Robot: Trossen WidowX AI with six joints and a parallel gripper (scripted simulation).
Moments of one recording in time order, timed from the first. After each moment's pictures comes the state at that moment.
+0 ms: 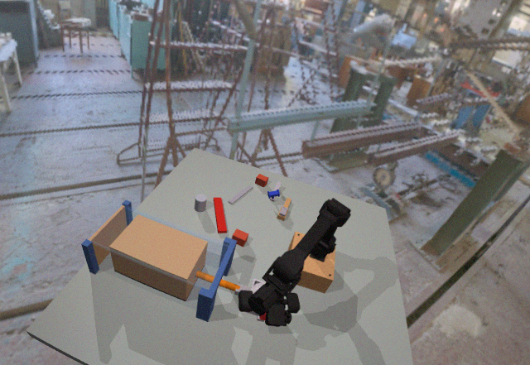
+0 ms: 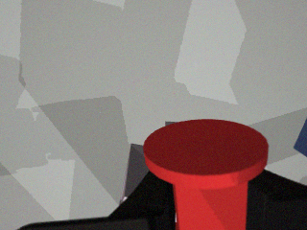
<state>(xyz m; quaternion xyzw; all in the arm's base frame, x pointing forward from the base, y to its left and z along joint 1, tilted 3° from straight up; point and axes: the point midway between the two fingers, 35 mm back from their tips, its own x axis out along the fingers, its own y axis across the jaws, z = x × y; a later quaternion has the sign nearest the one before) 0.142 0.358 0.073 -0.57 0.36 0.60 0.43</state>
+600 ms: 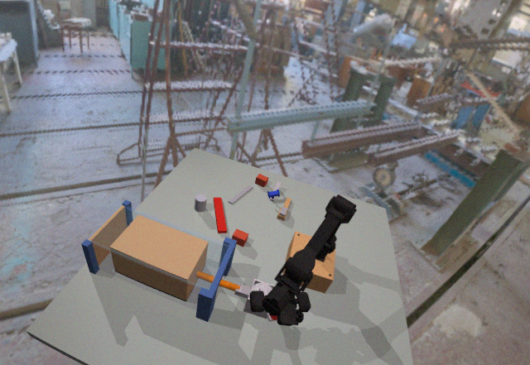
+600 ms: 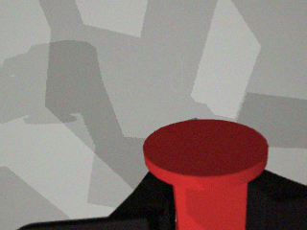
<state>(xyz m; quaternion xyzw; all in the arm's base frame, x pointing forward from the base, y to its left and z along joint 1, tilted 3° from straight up) 0.109 0.343 0.071 -0.57 0.36 0.61 0.42</state>
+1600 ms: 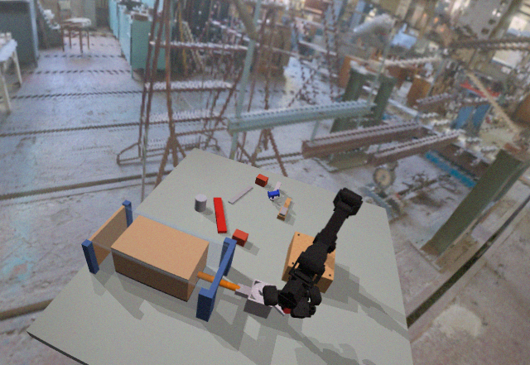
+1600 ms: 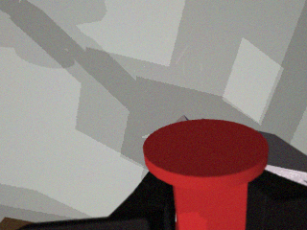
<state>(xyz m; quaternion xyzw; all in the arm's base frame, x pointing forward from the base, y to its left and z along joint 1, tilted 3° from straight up) 0.077 0.307 0.068 -0.57 0.36 0.61 0.42</state>
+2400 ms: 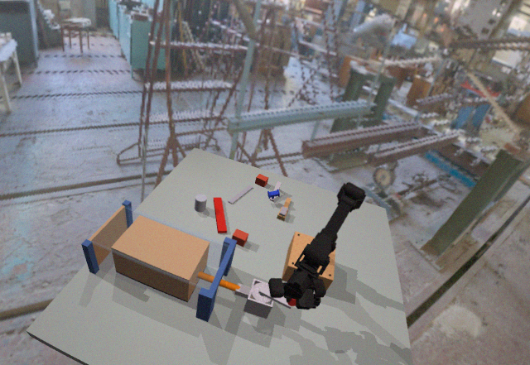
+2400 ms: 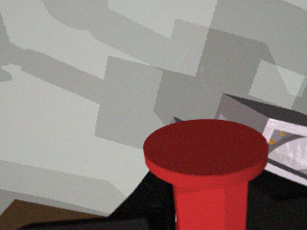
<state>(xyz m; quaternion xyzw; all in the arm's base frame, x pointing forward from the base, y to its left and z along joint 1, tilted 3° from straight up) 0.067 0.272 0.065 -0.57 0.35 0.62 0.42</state>
